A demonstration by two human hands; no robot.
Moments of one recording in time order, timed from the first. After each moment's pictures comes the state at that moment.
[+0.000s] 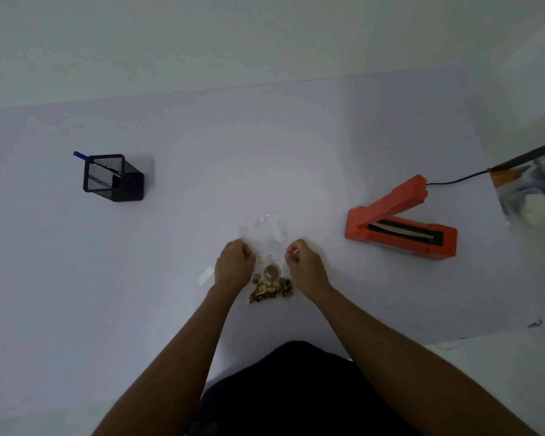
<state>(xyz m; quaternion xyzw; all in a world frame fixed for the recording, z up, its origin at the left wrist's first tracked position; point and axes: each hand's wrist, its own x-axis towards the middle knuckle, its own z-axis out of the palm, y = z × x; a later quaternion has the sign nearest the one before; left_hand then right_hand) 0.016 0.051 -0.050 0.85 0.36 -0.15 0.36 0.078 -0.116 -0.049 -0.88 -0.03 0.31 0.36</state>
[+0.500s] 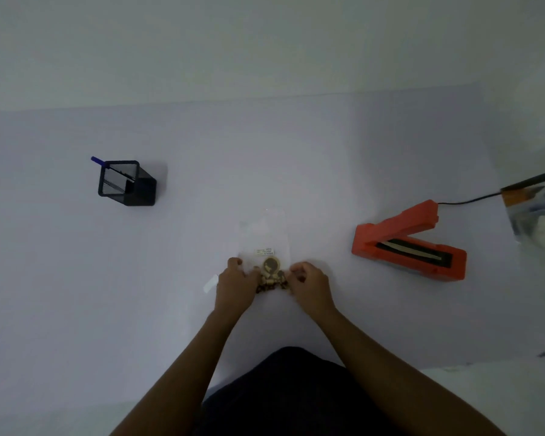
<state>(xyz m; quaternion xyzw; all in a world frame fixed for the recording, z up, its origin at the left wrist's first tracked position) -0.002 0.044 -0.024 0.76 0.45 -0.14 0.44 0.067 -0.119 -0.051 -0.85 0.02 0.32 0.43</state>
